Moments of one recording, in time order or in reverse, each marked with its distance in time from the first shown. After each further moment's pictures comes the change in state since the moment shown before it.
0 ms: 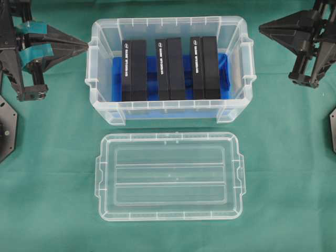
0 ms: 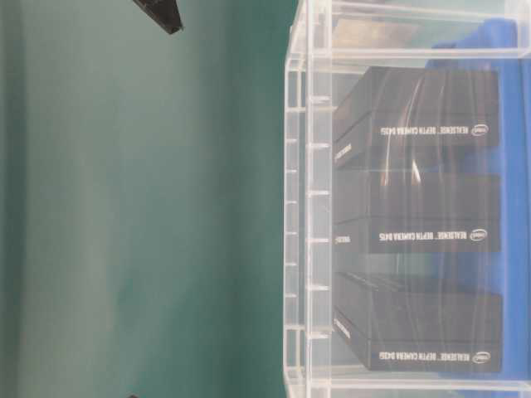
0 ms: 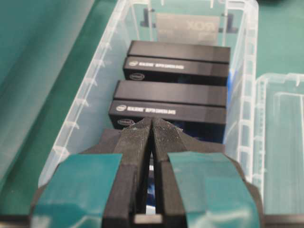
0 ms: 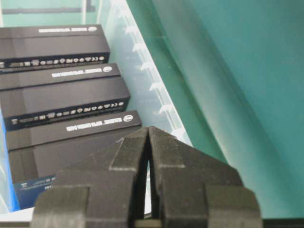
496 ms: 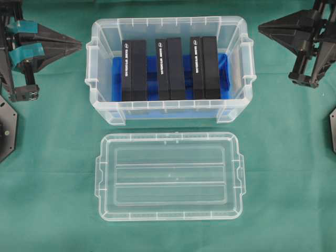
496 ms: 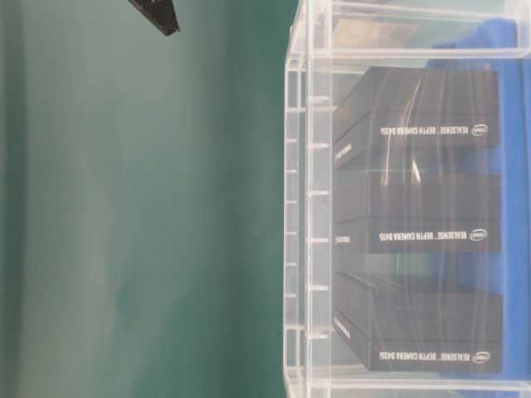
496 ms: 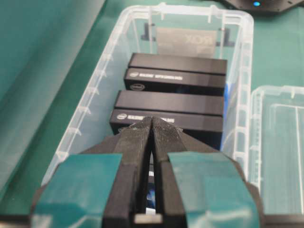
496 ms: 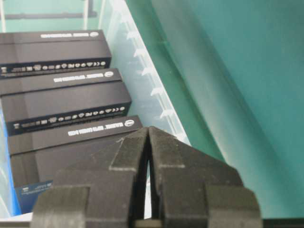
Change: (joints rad) left arm -0.005 -0.048 0.025 -0.003 -0.021 -0.005; right arm 0.002 -0.002 0.000 -0.002 -0.015 0.000
